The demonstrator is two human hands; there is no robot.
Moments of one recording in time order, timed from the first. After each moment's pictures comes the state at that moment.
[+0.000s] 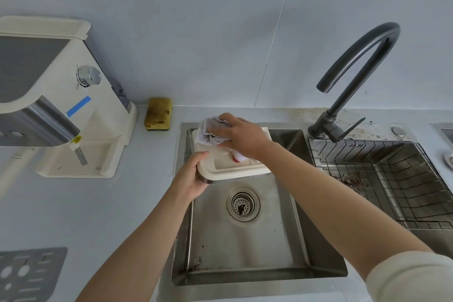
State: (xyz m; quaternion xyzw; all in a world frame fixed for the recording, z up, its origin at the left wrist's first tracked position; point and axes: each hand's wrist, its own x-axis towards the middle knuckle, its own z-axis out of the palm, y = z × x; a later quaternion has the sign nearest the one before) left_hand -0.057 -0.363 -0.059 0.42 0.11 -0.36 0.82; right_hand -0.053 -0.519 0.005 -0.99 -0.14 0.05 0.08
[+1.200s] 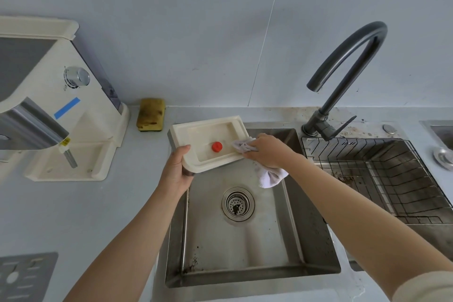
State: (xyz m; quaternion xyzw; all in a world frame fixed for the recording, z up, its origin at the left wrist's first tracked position) left_hand -0.045 -0.358 -0.063 0.41 0.12 -0.25 0.87; right_hand -0.088 -0.568 -0.003 -0.96 0.07 0.22 0.17
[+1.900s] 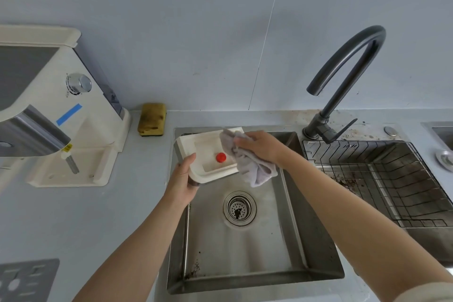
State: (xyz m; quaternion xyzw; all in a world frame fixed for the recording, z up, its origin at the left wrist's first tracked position) left_hand -0.053 -0.362 -0.074 0.43 0.15 -0.29 0.84; right_hand -0.085 -0.549 0.023 -0.88 0.10 0.16 0.43
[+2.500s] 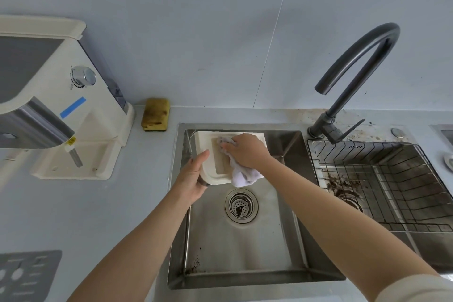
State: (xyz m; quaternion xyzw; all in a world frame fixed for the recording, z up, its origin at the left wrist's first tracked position) left_hand -0.058 -0.368 -0.067 0.45 0.09 -0.35 0.82; right_hand -0.067 -0.516 -0.007 -0.93 0.14 0.15 0.30
